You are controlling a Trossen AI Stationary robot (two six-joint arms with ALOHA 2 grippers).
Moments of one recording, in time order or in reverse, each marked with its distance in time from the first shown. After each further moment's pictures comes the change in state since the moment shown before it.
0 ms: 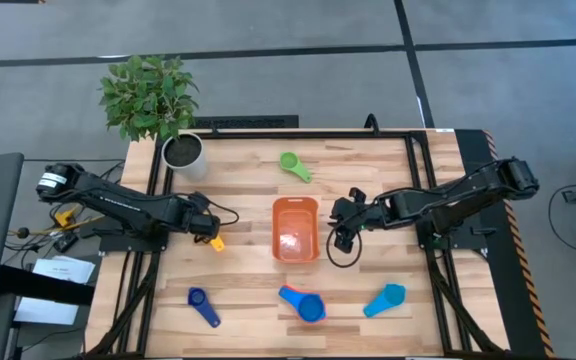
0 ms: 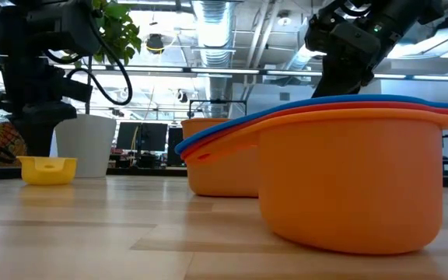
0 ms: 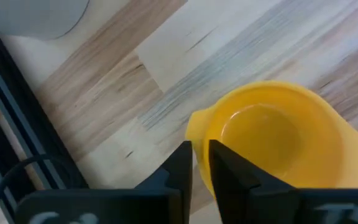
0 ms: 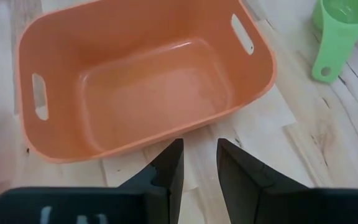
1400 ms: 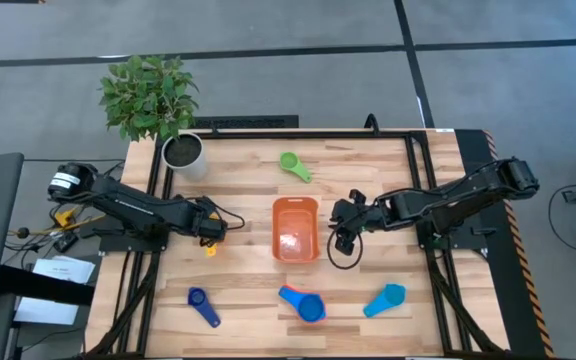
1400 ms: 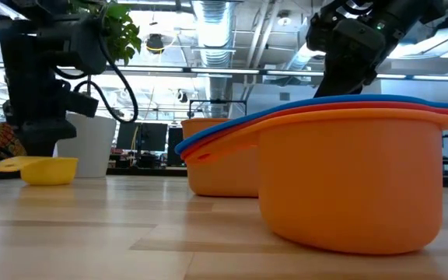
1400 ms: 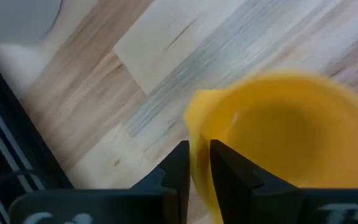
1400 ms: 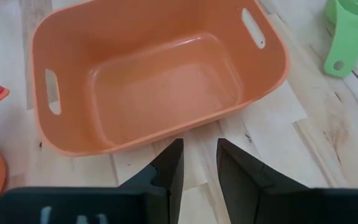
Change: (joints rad) left arm 0.000 0.142 0.002 0.069 0.008 0.060; right arm 0.016 0.000 0.001 -0.006 -0.022 0.024
